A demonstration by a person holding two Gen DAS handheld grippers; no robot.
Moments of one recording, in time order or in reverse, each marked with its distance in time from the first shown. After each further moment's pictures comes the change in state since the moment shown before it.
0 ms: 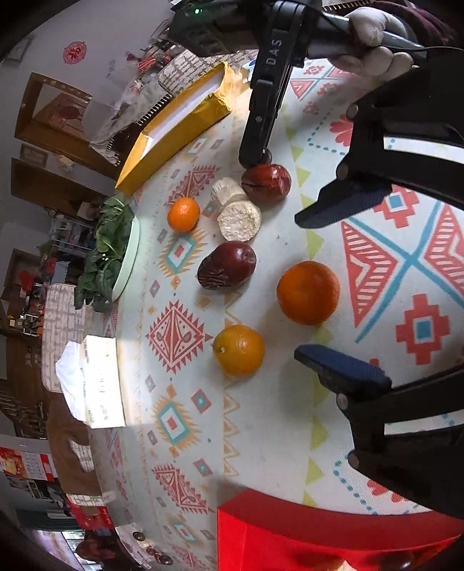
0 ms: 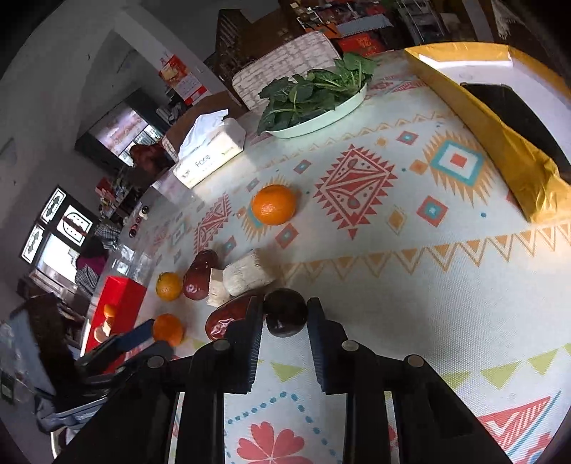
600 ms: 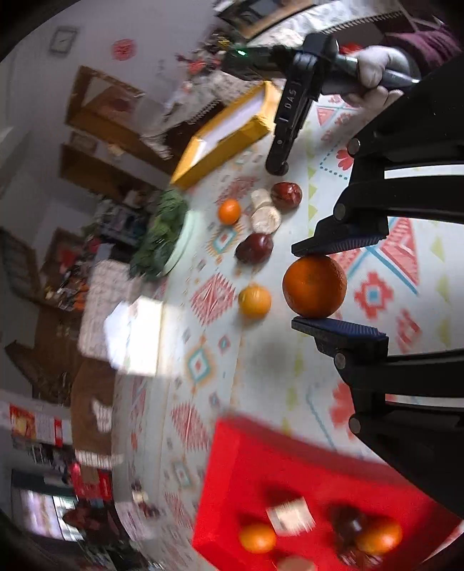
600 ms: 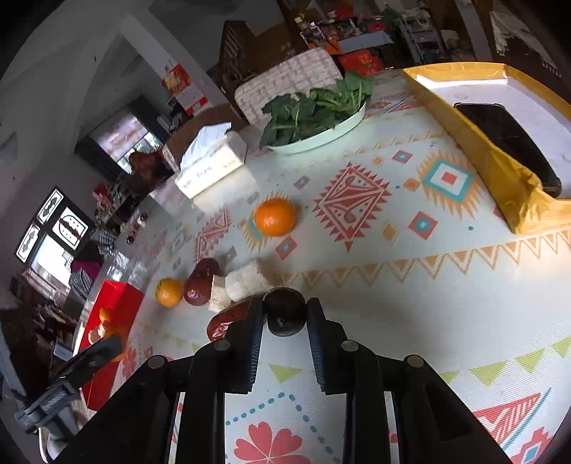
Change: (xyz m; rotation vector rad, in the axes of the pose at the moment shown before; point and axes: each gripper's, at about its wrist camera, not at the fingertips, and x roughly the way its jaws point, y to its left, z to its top) left arm -0.092 0.036 -0.028 -0.141 -0.185 -0.004; right arm -0.015 0.002 -0.003 -0.025 -0.083 -0.031
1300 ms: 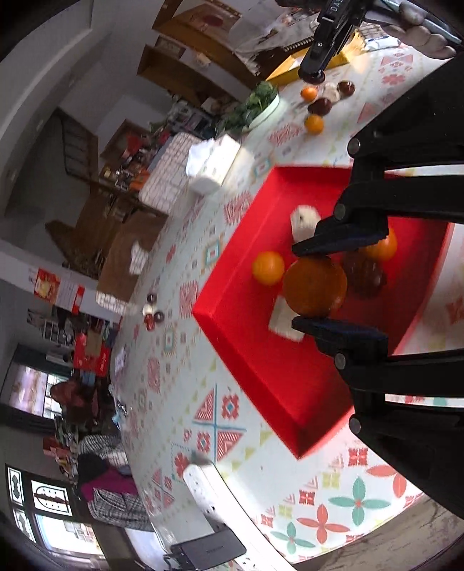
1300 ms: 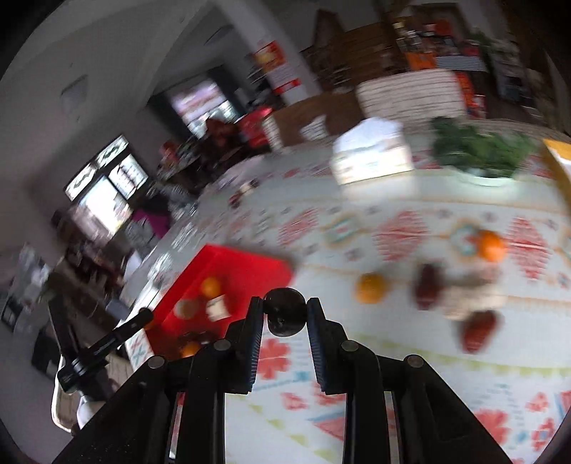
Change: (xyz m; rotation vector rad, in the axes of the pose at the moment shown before) left arm -0.118 0.185 -0.017 -0.304 -0.164 0.327; right arm 0.012 0.206 -0.017 -0.278 0.078 0.232
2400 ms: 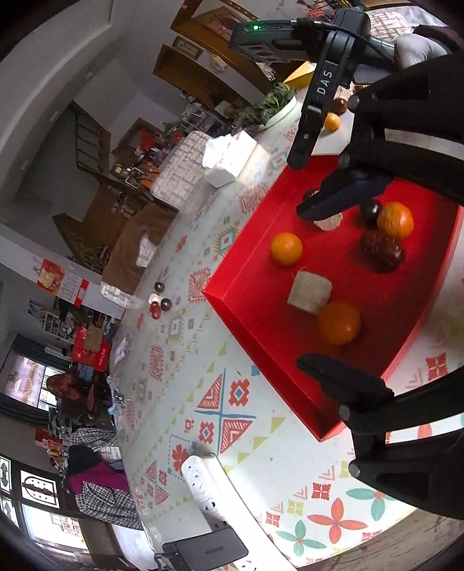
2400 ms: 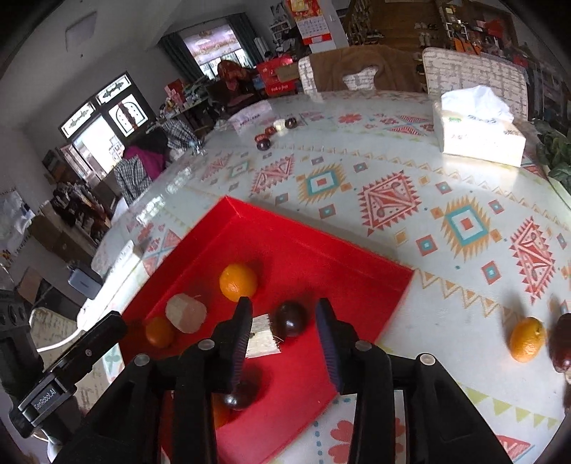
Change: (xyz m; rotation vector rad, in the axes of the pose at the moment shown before) left arm -0.003 0.027 0.014 -0.053 -0.025 -0.040; right arm 0.157 0.080 0.011 -0.115 0.177 -0.052
